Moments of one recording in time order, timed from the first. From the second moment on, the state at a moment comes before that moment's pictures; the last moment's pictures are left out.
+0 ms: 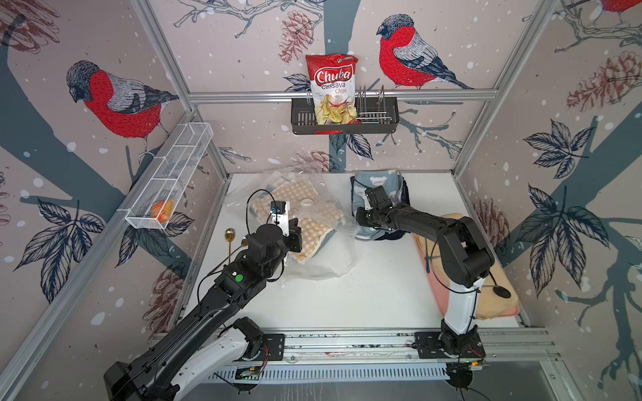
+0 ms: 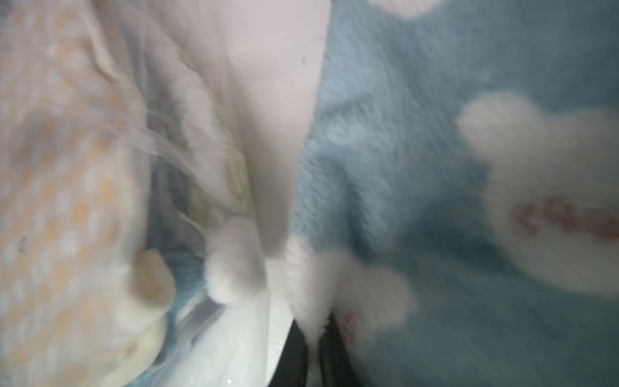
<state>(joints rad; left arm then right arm) -0.65 0.82 0.80 -0.30 -0.29 -0.26 0.54 1.95 1.29 -0.26 -0.15 0.50</state>
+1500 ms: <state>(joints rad) -0.65 0.89 0.80 -0.30 -0.18 -0.23 0.13 1.65 0.99 -0.13 -0.33 0.55</state>
